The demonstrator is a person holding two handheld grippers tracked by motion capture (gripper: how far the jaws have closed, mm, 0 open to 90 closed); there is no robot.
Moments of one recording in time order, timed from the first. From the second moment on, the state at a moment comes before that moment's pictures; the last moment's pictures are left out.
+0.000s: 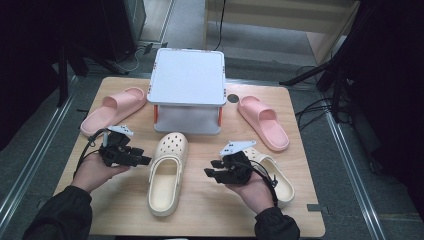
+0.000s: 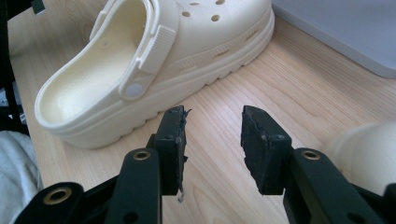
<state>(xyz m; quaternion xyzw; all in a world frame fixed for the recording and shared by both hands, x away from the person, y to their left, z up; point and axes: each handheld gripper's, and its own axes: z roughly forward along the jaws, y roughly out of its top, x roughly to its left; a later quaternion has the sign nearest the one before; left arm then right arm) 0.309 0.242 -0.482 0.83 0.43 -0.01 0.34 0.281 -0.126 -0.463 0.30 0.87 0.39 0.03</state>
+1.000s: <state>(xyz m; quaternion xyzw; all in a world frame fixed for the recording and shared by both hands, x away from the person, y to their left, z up) 0.309 0.242 -0.480 0.84 0.42 -0.01 0.35 0.252 -0.226 -0.440 0.36 0.86 0.35 0.07</state>
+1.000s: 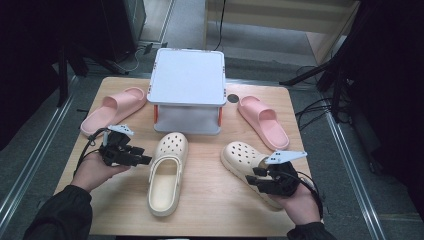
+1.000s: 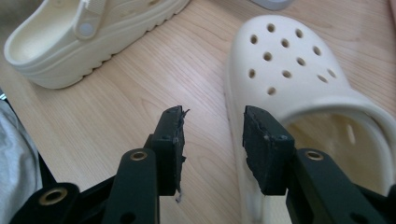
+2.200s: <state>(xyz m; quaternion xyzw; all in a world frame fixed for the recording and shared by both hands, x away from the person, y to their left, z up) 0.310 0.239 -0.481 0.84 0.42 -0.02 0.35 0.292 -0.158 -0.445 0.37 0.86 0.32 0.11</state>
